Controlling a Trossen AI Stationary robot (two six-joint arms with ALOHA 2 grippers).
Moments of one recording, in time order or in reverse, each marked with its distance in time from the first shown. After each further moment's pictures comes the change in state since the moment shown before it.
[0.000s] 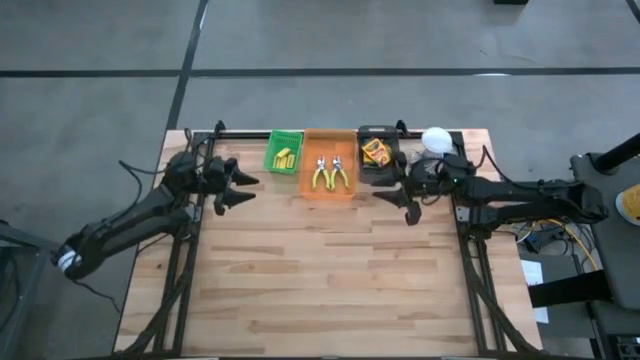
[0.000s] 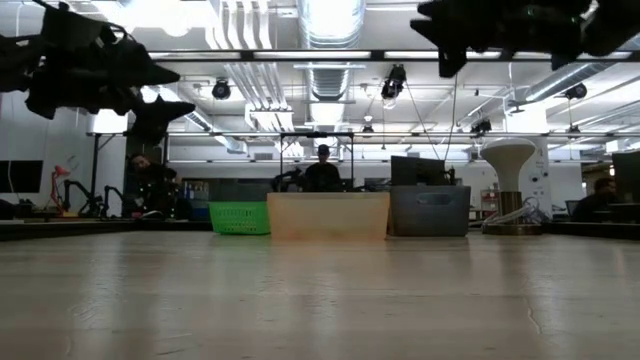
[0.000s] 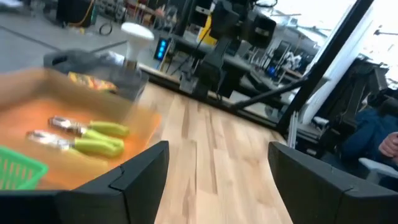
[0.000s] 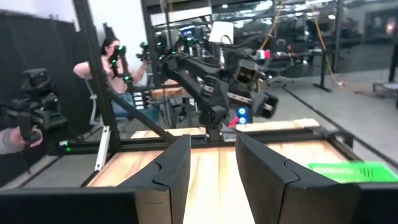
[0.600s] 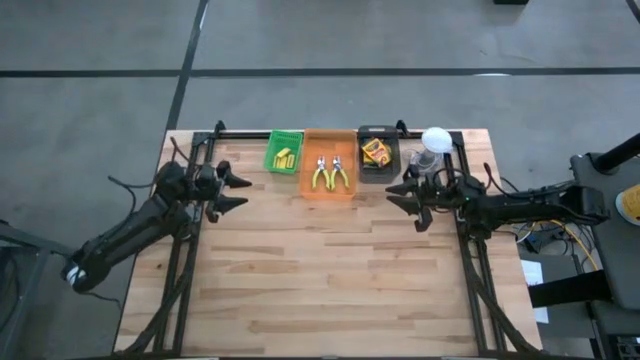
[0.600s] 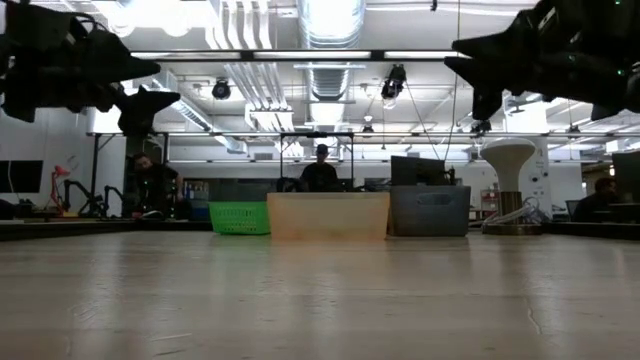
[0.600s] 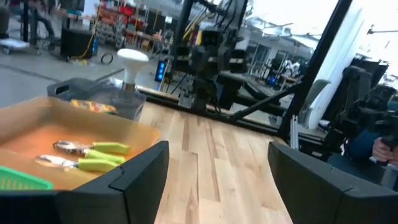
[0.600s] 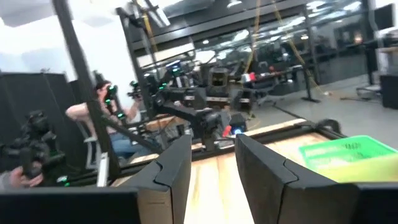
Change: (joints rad) left arm 0.000 -0.175 -0.070 -0.080 -0.014 0.028; right arm -0.002 -0.033 -0.385 0.505 0.107 0.180
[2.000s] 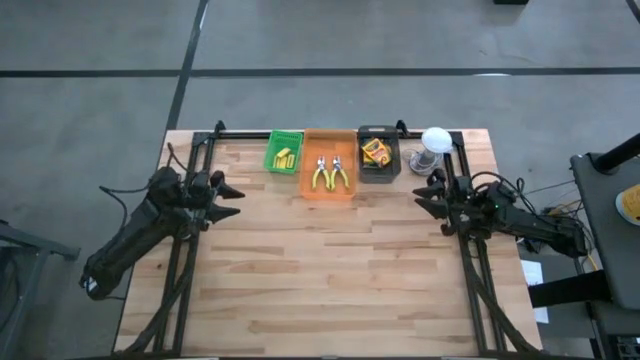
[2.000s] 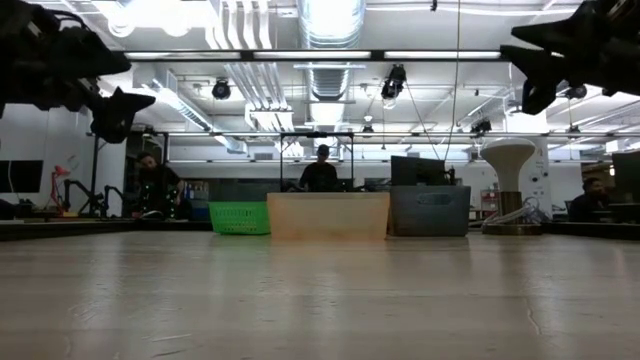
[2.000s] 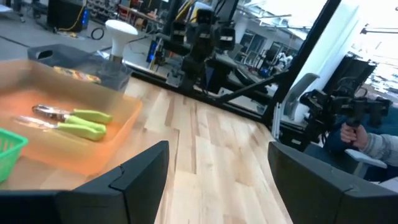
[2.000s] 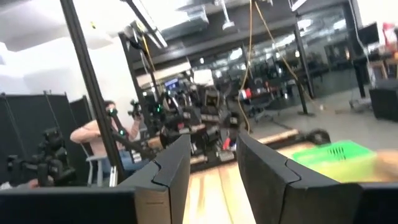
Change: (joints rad) left arm 0.002 -0.330 0.026 -0.430 0.040 -0.022; right arm -0.001 -0.907 -0.078 -0.759 0.047 0.045
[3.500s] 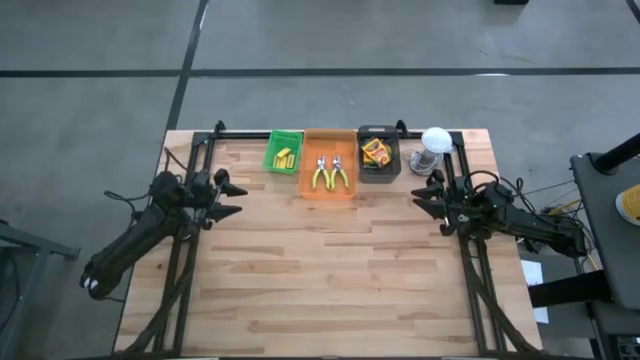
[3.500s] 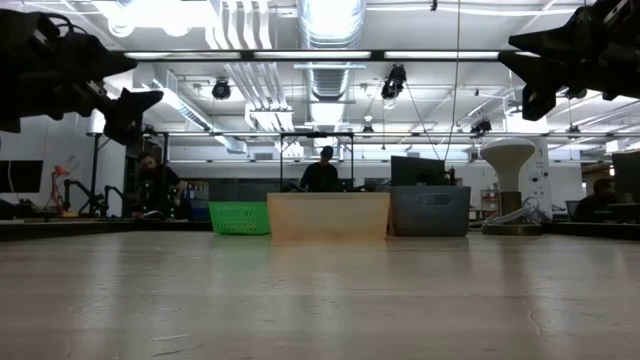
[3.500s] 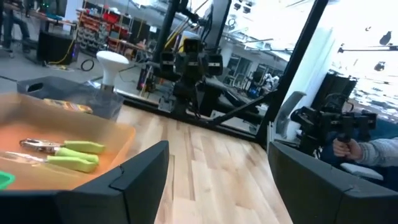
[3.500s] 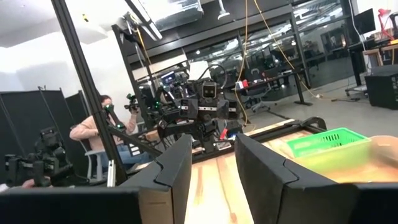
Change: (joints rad) left arm -0.005 0.000 -0.122 0.325 0.010 -0.110; right arm 0.000 -0.003 0.000 -0.056 0.002 0.010
